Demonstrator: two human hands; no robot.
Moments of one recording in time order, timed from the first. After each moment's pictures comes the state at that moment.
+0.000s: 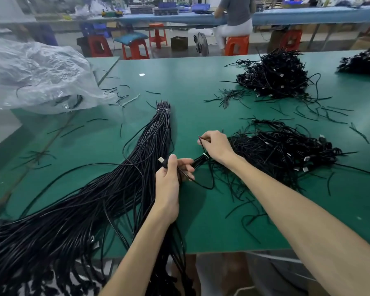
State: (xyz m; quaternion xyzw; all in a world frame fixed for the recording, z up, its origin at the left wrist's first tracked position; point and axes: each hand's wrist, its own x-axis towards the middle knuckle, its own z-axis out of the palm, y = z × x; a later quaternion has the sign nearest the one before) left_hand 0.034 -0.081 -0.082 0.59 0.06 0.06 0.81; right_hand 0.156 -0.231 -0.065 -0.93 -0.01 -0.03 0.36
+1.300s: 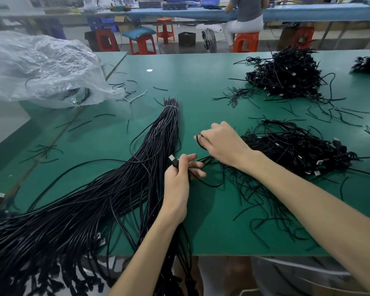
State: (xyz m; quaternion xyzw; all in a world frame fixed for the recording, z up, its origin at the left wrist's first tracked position) left_hand 0.037 -0.085 -0.085 0.61 0.07 0.06 0.79; right_hand 0.129 -0.227 -0.030 -0.92 -0.33 -0.21 0.05
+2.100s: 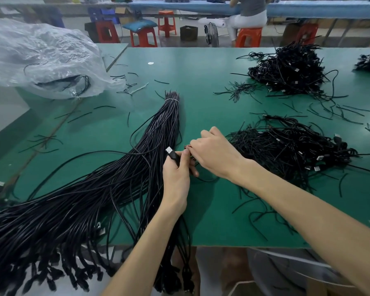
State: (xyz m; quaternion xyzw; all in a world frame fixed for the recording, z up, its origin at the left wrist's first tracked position) left_hand 0.035 -0.082 -0.086 0.66 0.07 0.12 0.74; right_hand 0.087 -0.202 -0.035 -0.92 -0.34 -0.18 -0.09
